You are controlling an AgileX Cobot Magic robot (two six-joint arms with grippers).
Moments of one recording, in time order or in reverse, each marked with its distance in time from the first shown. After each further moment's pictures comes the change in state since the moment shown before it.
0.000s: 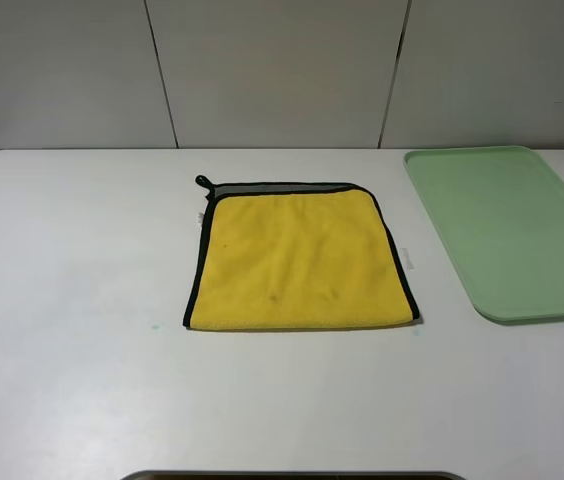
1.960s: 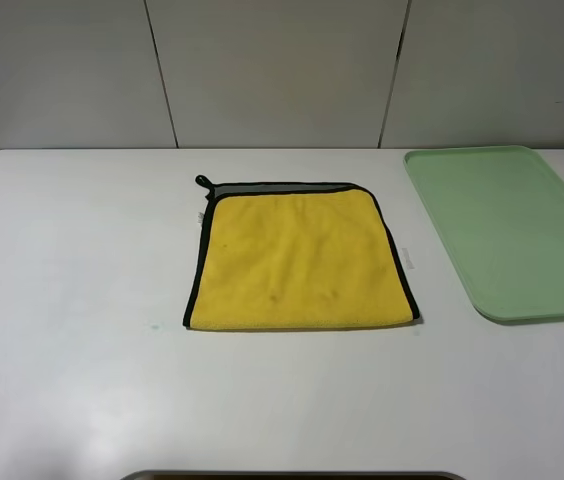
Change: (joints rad) left arm -0.091 0.614 -0.192 -0.026 -0.137 0.325; right arm 0.000 0.782 -0.354 0.066 -0.129 -0.194
